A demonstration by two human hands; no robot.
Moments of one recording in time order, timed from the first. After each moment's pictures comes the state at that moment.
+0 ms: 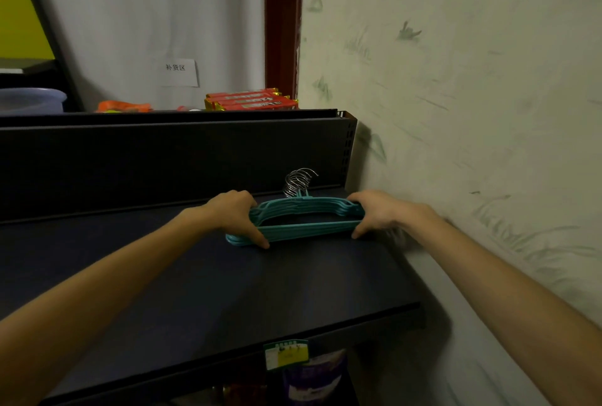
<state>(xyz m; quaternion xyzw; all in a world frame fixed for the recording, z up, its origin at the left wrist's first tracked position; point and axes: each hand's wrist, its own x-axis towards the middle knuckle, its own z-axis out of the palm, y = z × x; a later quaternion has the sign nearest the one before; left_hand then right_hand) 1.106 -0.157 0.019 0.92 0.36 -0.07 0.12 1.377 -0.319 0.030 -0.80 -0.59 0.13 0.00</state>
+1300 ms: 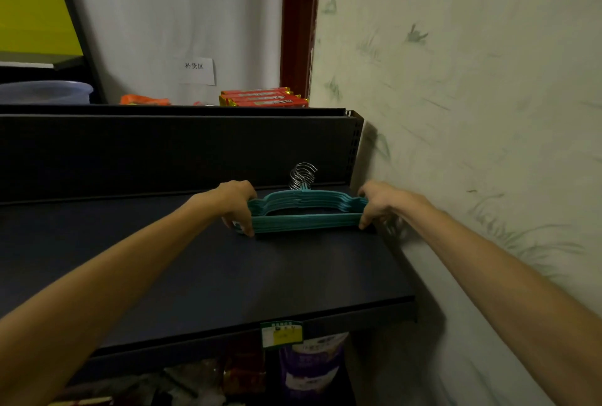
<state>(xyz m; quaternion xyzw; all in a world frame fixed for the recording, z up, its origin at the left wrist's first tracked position) 1.099 -0.169 0.032 0.86 0.44 -0.08 0.23 1.369 -0.313 0.044 -0.86 -0.49 0.18 -0.01</state>
